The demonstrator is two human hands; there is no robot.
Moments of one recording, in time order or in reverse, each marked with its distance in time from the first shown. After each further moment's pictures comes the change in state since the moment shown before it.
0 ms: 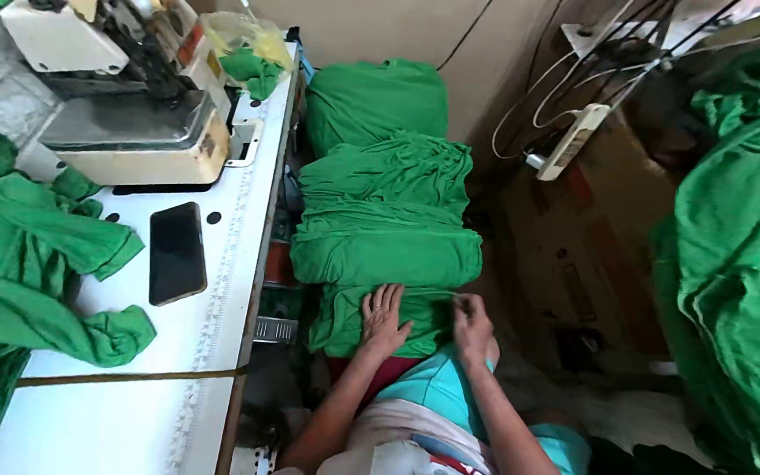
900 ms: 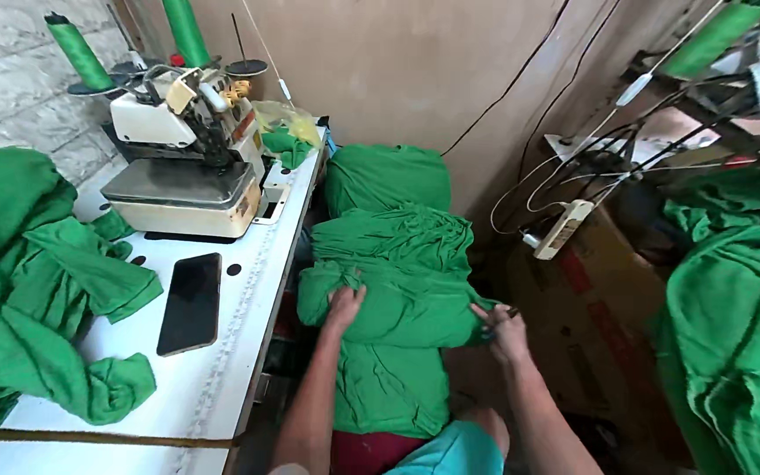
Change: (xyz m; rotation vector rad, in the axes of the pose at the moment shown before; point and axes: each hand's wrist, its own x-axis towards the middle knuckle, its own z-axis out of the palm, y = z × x) left_hand 0.114 -0.069 -0.117 -0.340 0.181 -0.183; right_hand 0.145 -0.029 -0.026 0.652 0.031 0.364
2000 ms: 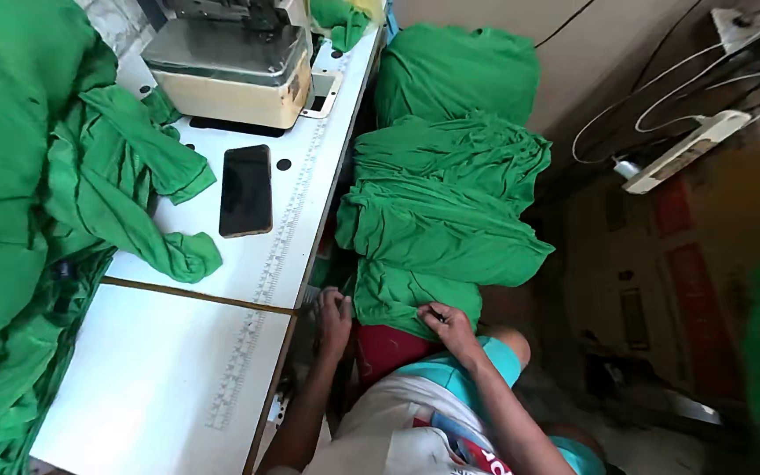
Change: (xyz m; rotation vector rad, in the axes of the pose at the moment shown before) left_hand -0.222 -0.093 0.013 0.019 0.321 -0.188; right_hand -0.170 0.076 0.038 -0.675 -0.775 -0.319
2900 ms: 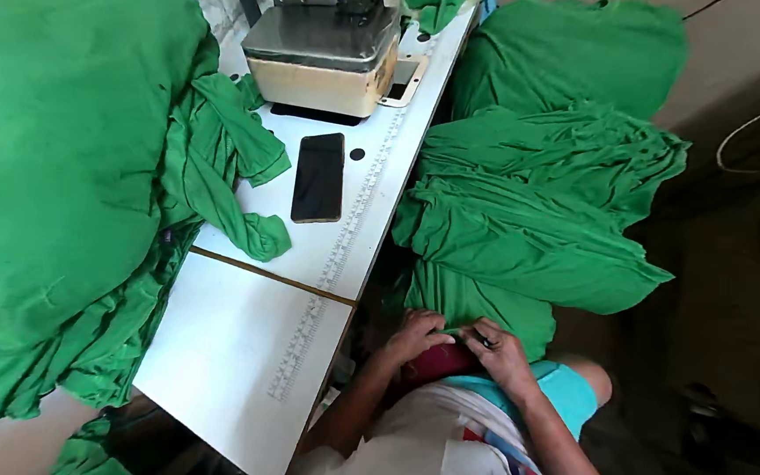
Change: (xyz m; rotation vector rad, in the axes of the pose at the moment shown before) left_hand -0.005 0.041 -0.002 -0.105 -0.590 0.369; right_hand -0.011 -0.007 0.029 -0.086 0.035 -0.232
